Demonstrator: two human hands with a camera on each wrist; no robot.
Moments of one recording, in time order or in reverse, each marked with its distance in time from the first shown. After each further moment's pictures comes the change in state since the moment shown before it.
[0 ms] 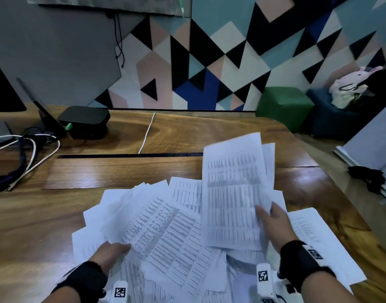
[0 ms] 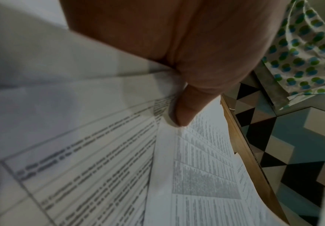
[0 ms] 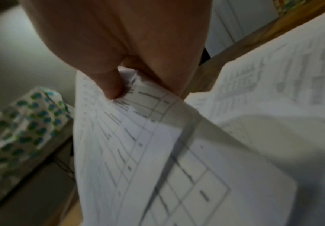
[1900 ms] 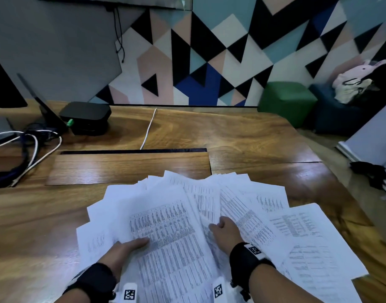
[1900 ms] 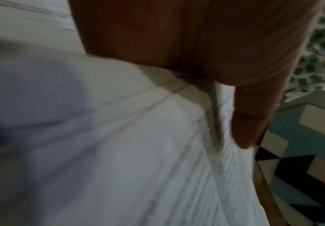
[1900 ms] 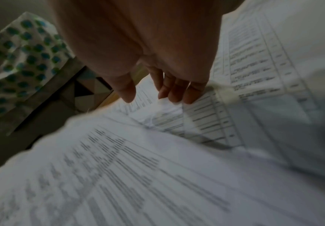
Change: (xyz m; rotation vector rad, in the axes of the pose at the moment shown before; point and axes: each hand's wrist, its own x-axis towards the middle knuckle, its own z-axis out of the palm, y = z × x) left_hand -0.040 0.003 0.016 -0.269 -0.304 0.047; right_hand -0.019 0.049 0.111 -0.310 -0.210 0.275
